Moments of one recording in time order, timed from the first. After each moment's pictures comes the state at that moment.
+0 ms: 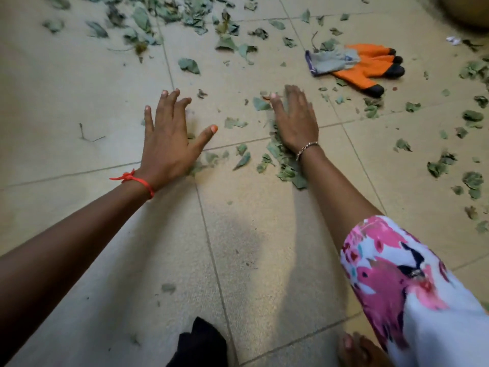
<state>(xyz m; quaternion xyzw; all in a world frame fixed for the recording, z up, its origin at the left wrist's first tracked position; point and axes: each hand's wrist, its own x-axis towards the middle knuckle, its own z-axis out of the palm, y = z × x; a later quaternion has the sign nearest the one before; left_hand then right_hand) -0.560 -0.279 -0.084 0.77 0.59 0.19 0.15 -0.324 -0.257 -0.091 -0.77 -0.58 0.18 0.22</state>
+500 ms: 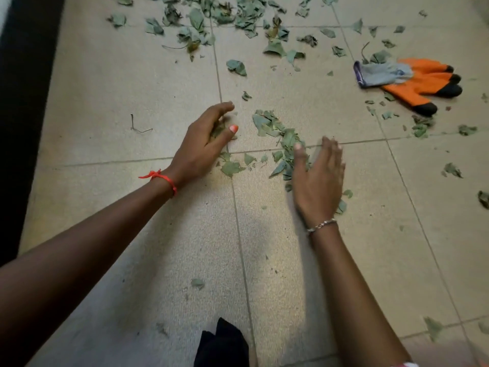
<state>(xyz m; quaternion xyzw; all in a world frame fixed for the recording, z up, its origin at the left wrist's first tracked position) -0.582 -0.284 -0.086 0.70 0.51 0.34 0.38 -0.388 -0.345 -0.092 -0.81 -0.51 0.15 0.24</state>
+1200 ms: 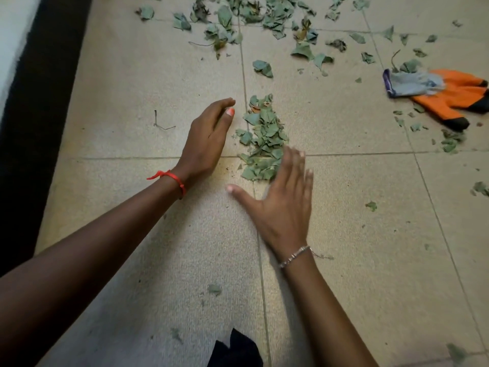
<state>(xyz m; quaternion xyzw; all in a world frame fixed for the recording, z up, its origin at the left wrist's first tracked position) -0.602 -0.276 -0.089 0.63 0.57 0.39 0.34 -0.463 -0.371 -0.098 -0.72 -0.65 0.14 0.17</state>
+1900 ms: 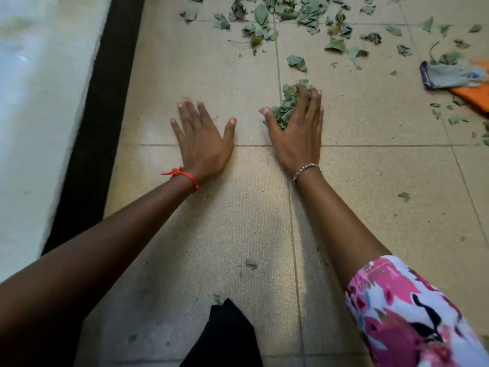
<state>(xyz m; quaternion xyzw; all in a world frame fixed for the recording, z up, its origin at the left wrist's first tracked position) -0.650 -0.307 -0.089 0.60 0.77 0.12 0.18 -0.493 -0.279 -0.098 -0.68 -0.65 0.13 0.30</state>
